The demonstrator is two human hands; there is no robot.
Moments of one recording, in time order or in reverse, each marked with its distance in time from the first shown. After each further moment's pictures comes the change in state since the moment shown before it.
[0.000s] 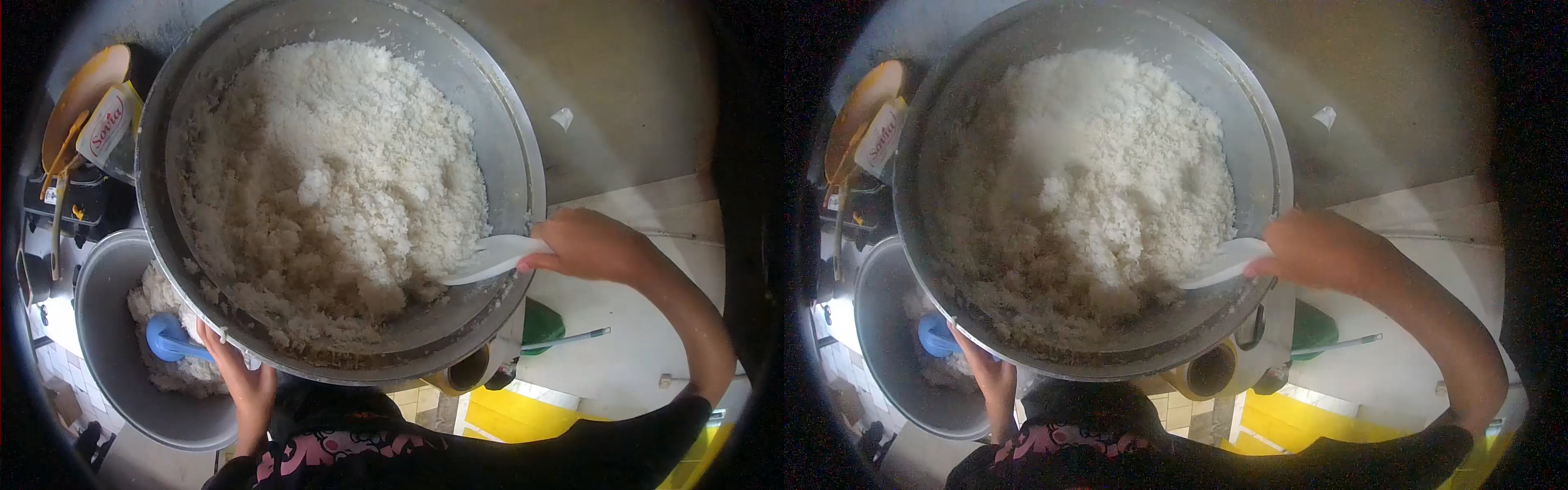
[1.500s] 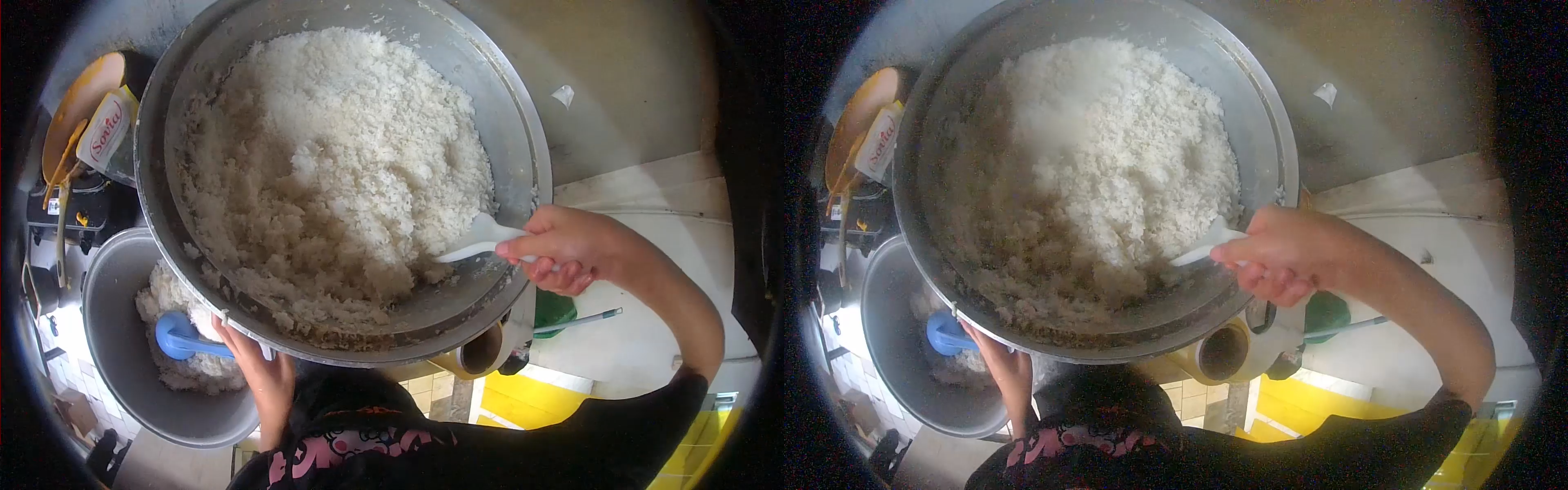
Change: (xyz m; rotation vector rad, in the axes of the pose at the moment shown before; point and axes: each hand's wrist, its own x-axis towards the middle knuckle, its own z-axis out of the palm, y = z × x) left_hand -0.008 0.011 0.004 0.186 -0.060 0.100; right_hand -0.005 -0.024 0.014 1.396 -0.447 0.201
